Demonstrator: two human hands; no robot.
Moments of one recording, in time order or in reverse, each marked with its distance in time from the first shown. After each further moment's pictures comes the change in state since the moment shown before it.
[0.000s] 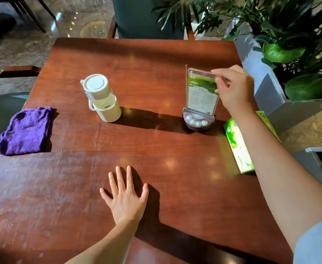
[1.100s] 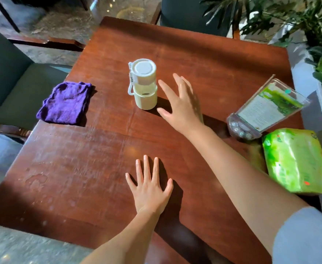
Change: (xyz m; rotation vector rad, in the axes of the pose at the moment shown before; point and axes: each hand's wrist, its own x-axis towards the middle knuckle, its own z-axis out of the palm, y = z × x) left_hand 0.002 -0.003 -0.001 -0.056 0.038 0.017; right_hand -0.062 -0.136 0.141 -0.187 -0.559 -0.296
